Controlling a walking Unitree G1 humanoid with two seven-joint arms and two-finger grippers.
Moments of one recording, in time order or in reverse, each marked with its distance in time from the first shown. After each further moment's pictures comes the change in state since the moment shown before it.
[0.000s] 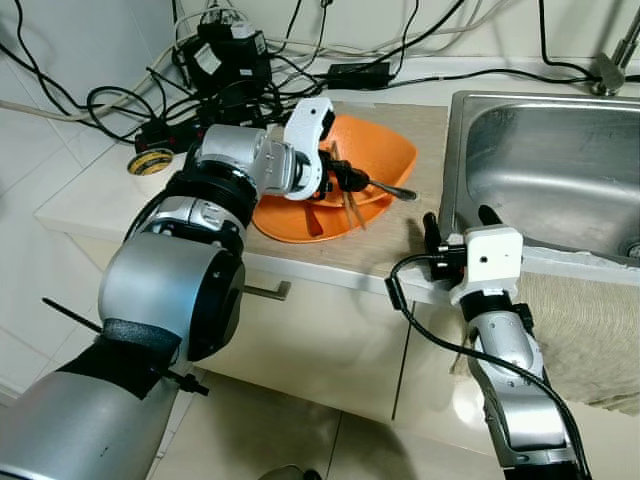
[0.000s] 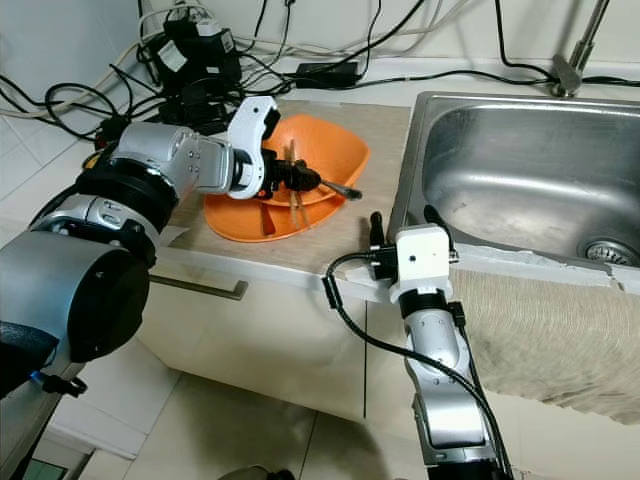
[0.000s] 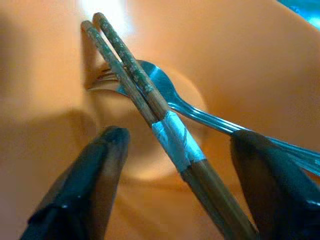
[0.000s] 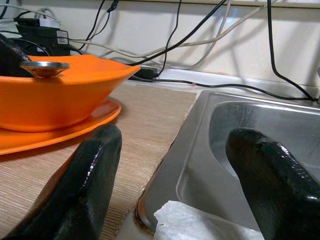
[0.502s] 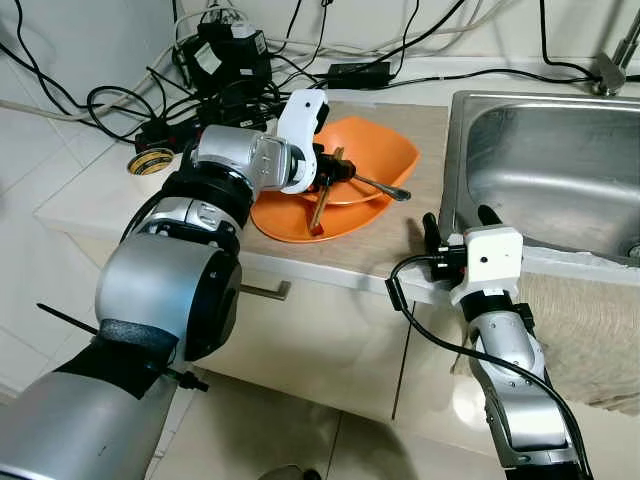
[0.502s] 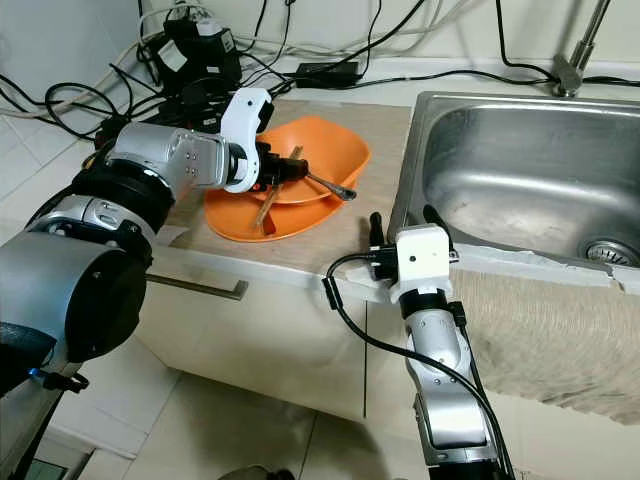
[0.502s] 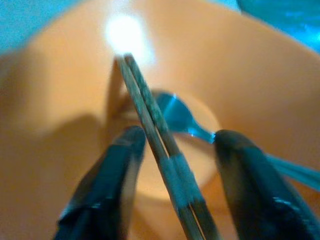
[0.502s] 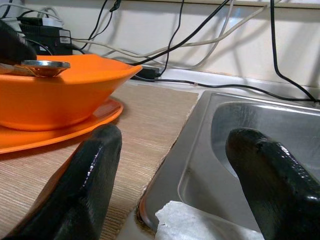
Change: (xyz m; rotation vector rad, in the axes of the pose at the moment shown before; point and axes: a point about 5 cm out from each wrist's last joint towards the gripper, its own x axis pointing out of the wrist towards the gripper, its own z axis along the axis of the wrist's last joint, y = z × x) left arm -0.004 0.006 0.011 0.057 -0.092 0.045; right arm 0.000 0.000 0.000 -0.003 0.001 0.010
